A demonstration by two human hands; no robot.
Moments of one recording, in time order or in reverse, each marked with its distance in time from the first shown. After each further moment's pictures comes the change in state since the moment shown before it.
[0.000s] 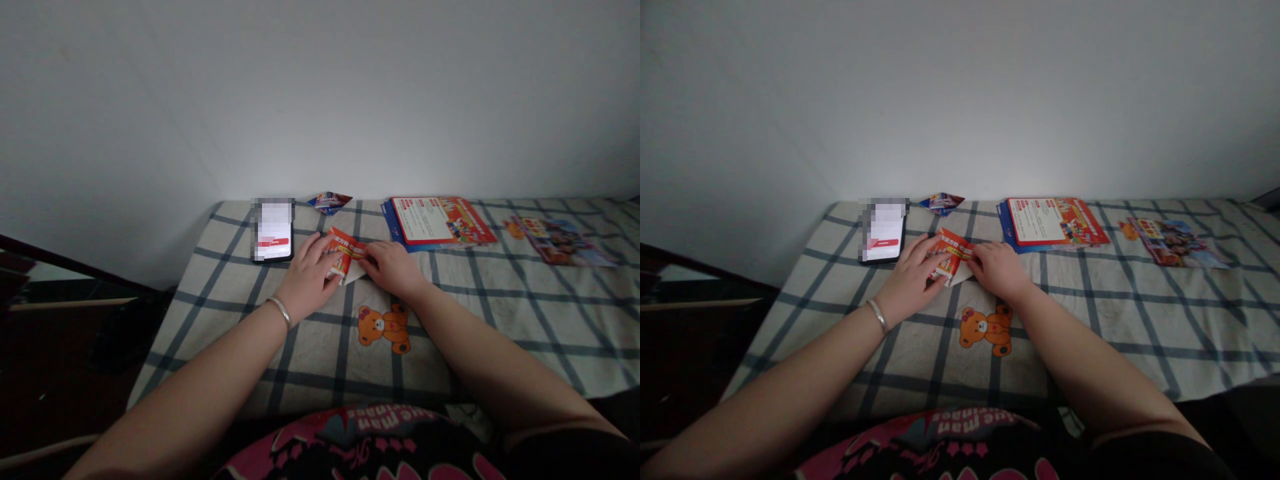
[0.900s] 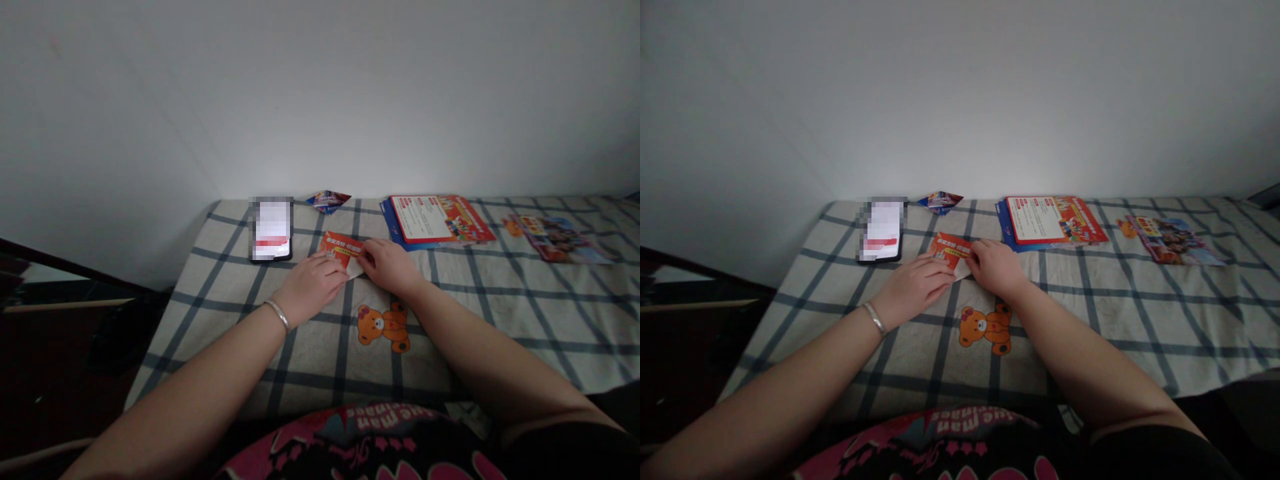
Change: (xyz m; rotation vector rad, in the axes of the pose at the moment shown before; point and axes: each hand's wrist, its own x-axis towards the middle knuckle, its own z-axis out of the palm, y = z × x) left_hand 0.001 0.000 -0.002 0.003 -0.120 0.280; right_hand 0.004 -0.006 0.000 -0.040 -0.013 0.059
